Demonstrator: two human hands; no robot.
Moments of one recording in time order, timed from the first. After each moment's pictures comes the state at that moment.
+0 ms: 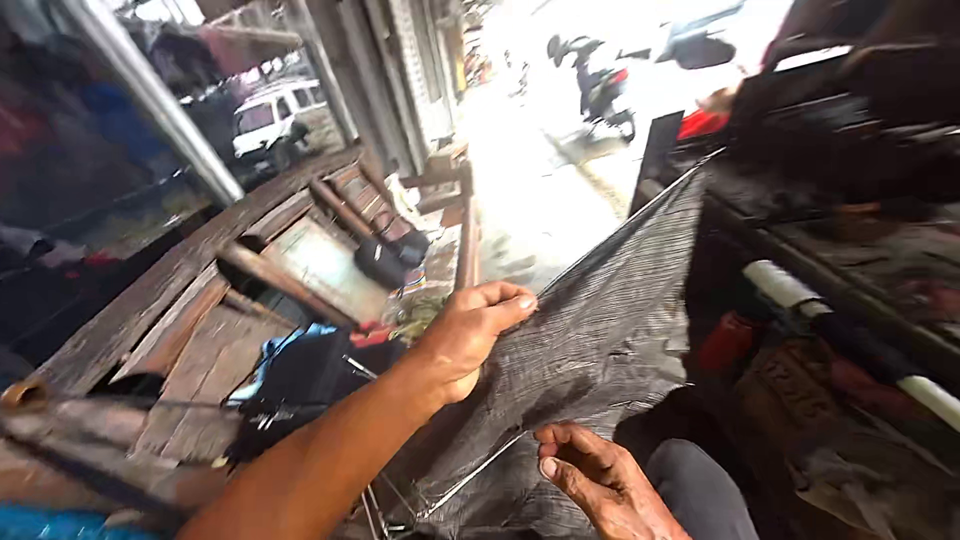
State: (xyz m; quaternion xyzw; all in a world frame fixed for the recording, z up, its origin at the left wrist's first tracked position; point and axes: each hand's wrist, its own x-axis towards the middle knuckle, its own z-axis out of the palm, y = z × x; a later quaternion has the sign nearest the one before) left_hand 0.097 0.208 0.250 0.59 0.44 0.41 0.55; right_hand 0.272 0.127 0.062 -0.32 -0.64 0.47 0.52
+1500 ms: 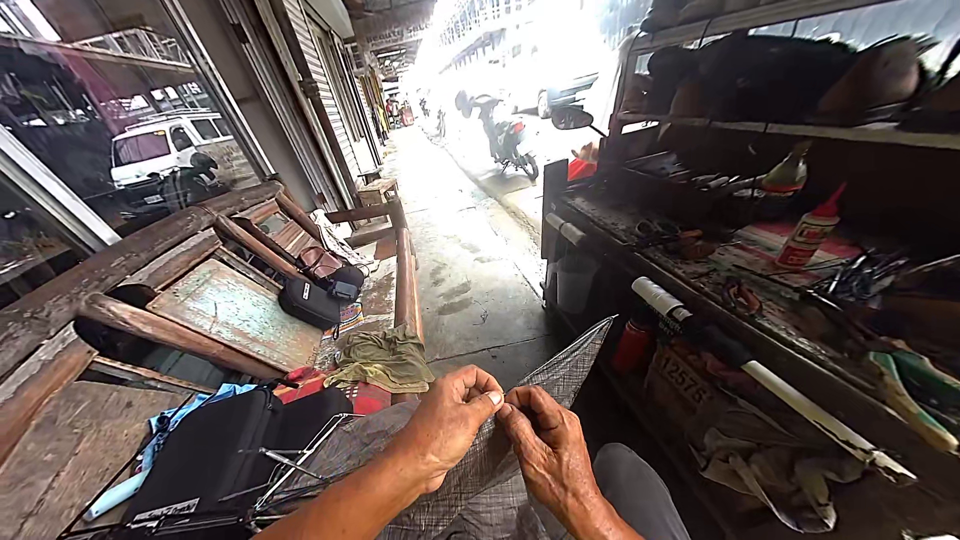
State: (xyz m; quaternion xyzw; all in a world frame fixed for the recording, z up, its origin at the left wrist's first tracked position) left_hand 0.111 0.214 0.184 0.66 0.44 0.29 0.54; right_hand 0.258 0.176 0.097 -0.43 -0.59 0.22 0.65
